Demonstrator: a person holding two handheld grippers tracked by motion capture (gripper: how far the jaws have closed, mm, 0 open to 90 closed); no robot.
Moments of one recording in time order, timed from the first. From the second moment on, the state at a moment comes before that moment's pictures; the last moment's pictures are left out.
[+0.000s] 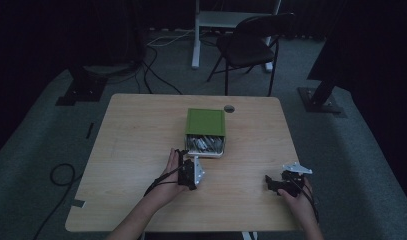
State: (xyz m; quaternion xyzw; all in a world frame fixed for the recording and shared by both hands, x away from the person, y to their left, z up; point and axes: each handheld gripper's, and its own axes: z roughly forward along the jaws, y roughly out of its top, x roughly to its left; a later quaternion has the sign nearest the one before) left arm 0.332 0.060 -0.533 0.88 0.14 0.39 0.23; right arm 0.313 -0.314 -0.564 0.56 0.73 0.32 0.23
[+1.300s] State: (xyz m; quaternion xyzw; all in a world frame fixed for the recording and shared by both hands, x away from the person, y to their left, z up) left arm 0.351 0.046 -0.552 0.84 0.00 0.52 0.13; right arm 0.313 -0.314 -0.564 0.56 0.73 0.32 0.23
